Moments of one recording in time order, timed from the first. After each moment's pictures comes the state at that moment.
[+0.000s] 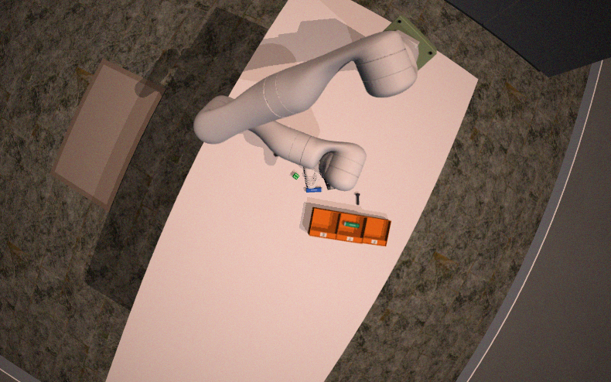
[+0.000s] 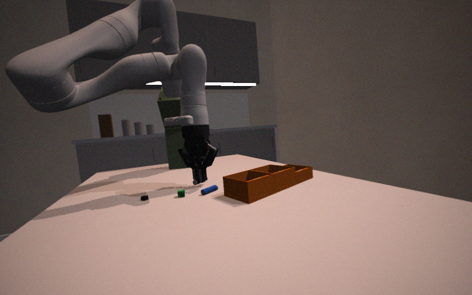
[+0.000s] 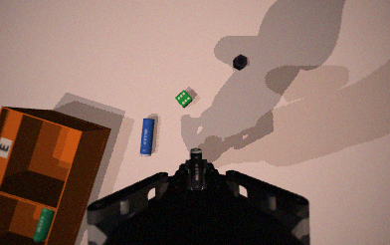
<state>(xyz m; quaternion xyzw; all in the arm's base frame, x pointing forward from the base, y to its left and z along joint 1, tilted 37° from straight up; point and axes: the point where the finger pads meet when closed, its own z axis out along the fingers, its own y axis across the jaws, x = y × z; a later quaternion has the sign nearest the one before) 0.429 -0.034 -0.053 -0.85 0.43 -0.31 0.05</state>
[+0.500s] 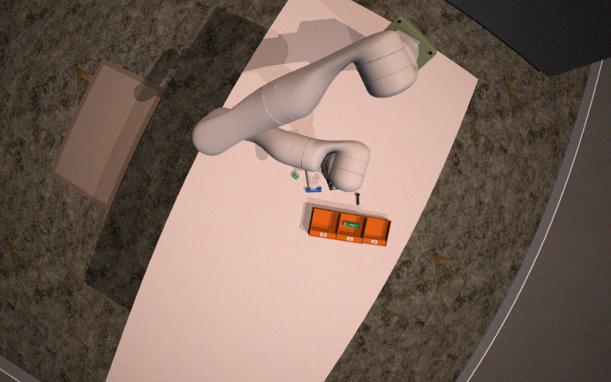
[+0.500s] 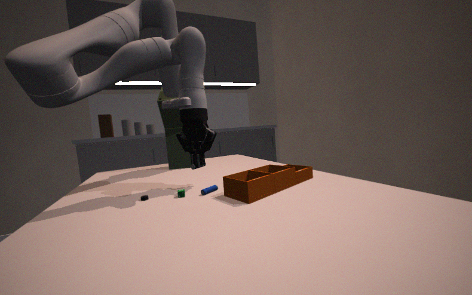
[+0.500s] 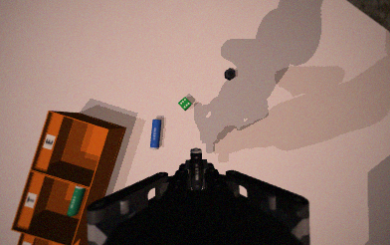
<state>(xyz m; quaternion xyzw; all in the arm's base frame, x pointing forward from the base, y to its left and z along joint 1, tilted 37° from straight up) 0.404 -0.027 -0.018 -0.85 0.43 -0.31 0.05</state>
